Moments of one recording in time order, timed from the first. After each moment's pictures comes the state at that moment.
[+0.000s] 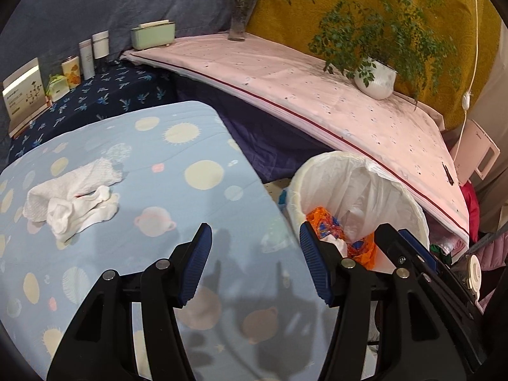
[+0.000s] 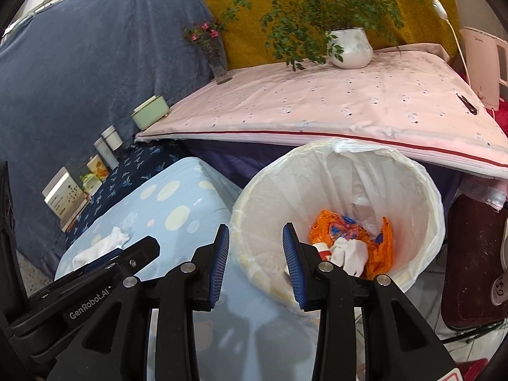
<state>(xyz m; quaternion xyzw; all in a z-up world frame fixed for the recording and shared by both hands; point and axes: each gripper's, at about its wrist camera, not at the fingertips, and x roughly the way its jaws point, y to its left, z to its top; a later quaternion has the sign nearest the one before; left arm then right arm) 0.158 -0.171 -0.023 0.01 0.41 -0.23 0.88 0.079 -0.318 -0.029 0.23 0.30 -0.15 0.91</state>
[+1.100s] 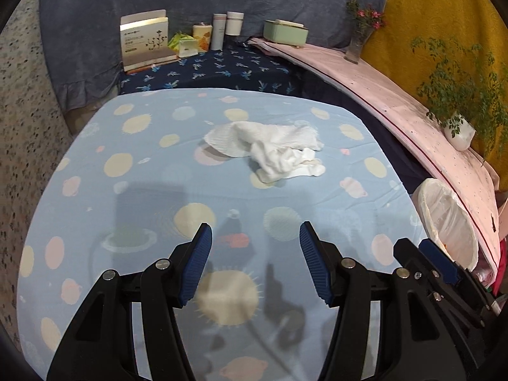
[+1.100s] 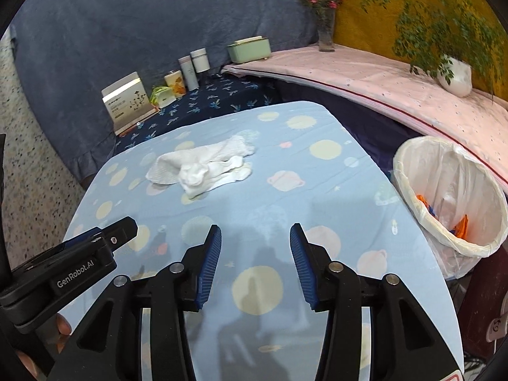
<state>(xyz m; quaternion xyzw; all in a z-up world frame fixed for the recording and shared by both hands) 0.117 0.059 -0.025 -0.06 0.41 -0.05 0.91 0.093 -0.110 -0.022 0.09 0.38 0.00 0.92</state>
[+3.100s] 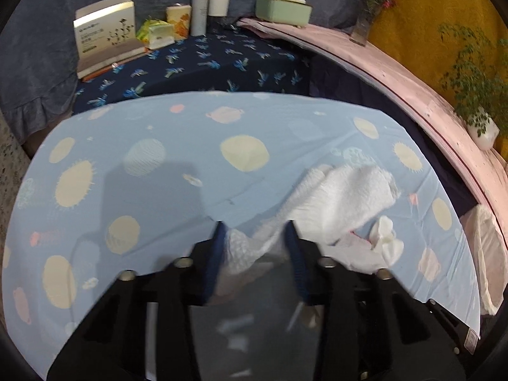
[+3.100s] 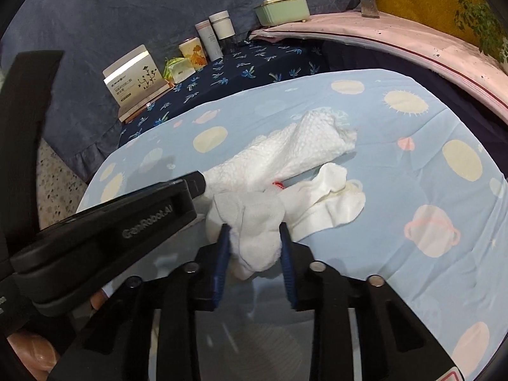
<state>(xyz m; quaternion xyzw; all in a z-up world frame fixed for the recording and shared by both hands) 0.304 0.073 -0.091 -0.04 0.45 -0.09 0.89 0.252 -0.044 -0.102 0.13 0.42 0.06 0.89</state>
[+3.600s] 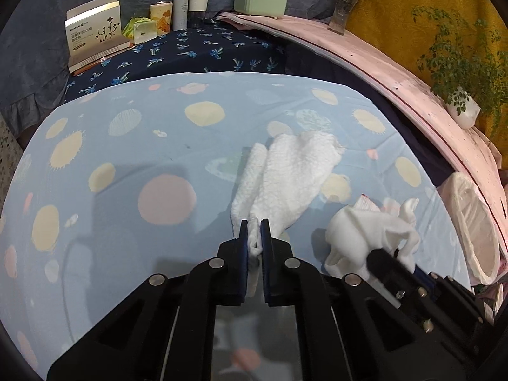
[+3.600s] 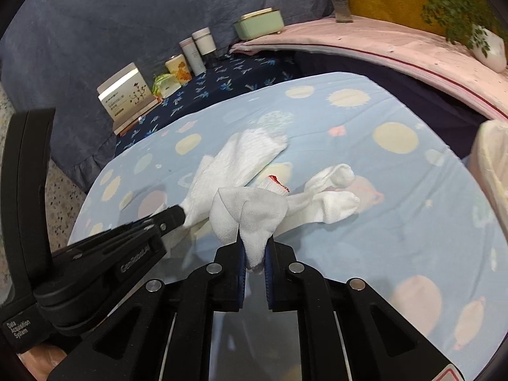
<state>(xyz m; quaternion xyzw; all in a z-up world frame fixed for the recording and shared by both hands) 0.240 0.044 -0.086 -0.03 0.45 -0.12 0.88 0.190 -0.094 -0.079 0.15 0.41 0.03 0.90</state>
